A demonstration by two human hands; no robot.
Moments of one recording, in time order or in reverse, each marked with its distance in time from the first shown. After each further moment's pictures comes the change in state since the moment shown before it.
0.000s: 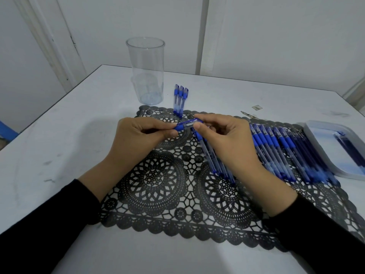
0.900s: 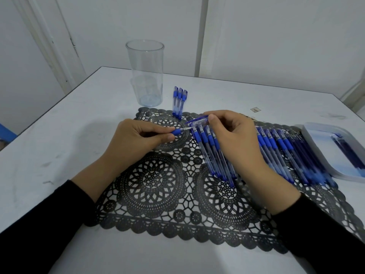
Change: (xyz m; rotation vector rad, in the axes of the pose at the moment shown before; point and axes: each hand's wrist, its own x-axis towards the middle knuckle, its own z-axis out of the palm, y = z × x) left_hand 0.003 -0.002 -0.008 0.059 -0.110 -0.106; right_hand 0.008 0.000 -0.009 -0.136 0.099 0.039
